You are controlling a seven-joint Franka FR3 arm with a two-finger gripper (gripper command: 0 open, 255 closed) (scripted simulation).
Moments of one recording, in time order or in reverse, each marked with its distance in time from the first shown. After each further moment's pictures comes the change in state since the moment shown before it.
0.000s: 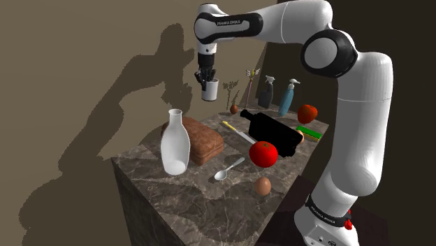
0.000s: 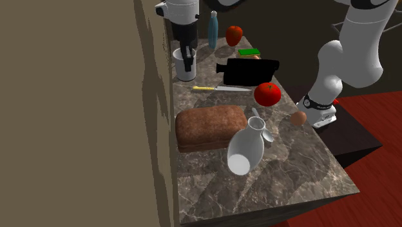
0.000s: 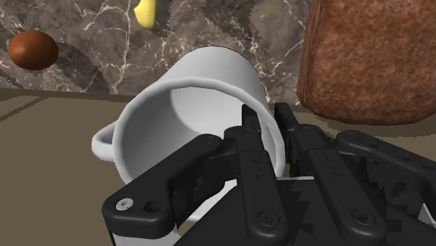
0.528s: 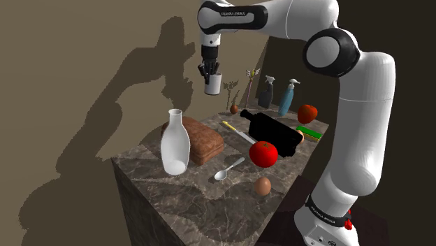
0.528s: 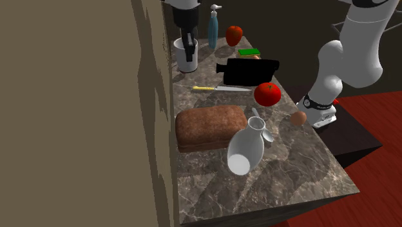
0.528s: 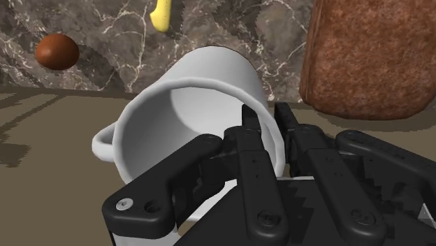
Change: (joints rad) arm -0.012 -0.018 -0.006 0.060 0.002 -0.077 -0.022
